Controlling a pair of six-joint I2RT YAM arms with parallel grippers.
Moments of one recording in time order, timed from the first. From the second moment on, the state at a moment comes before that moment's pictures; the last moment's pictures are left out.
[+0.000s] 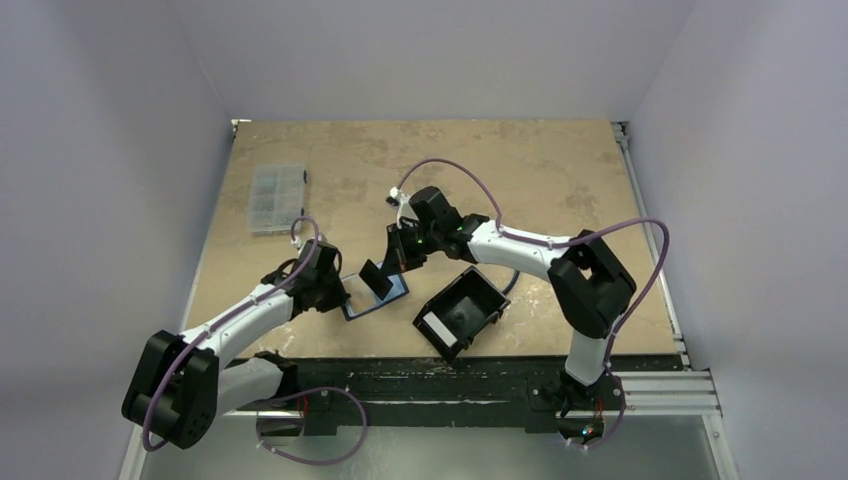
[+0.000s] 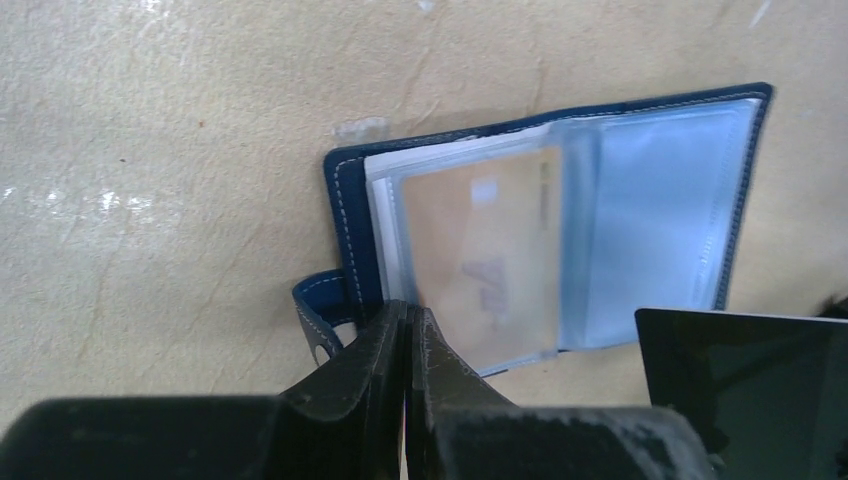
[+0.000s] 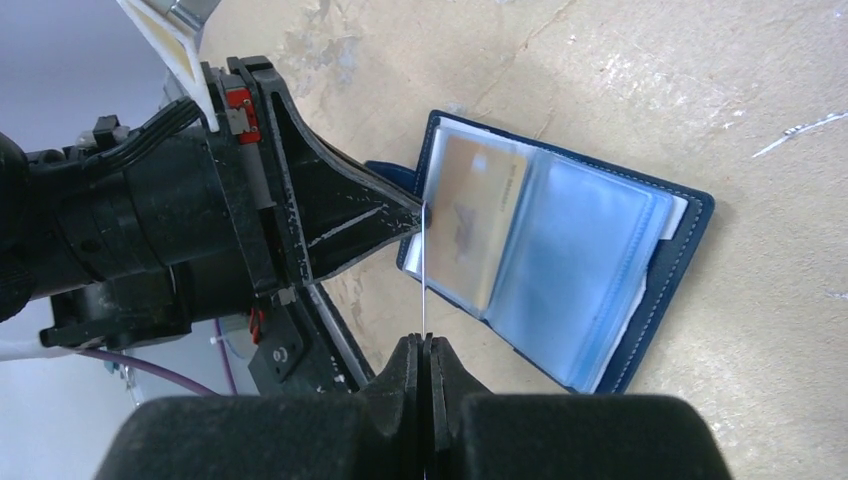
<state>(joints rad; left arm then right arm) -0.41 1.12 0.49 -0.40 -0.06 -0.79 0.81 1.81 1.24 -0.14 -0.50 0.54</state>
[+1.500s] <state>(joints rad) -0.41 1.15 0.49 -0.40 -0.08 -0.81 0.79 2.04 1.29 -0.04 -0.57 0.55</state>
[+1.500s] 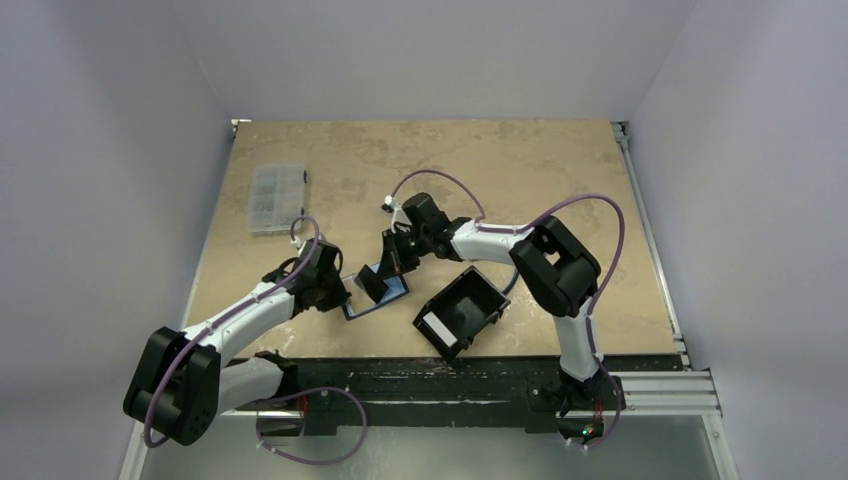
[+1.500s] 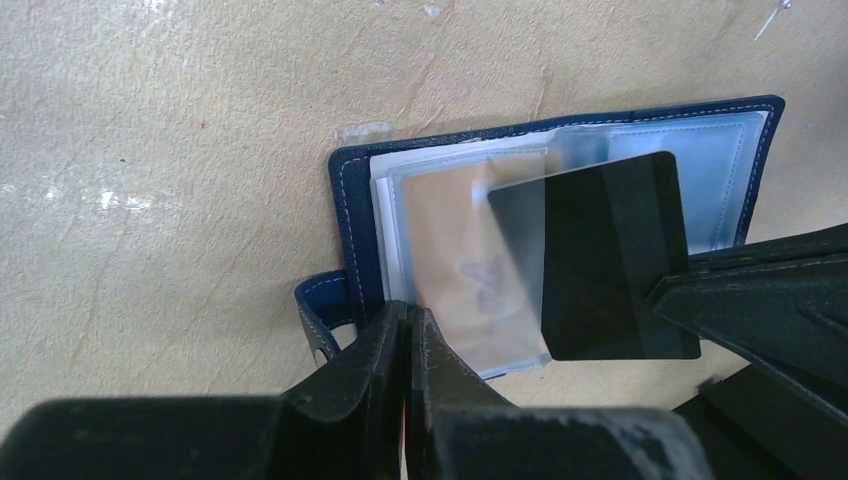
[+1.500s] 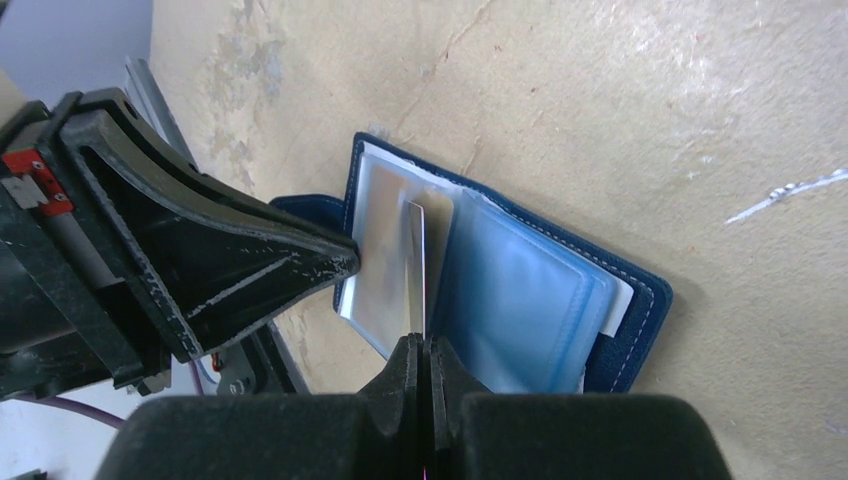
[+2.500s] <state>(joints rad) -0.41 1.13 0.48 -0.38 -0.08 -0.81 0.78 2.05 1.20 0.19 -0.57 0.68</state>
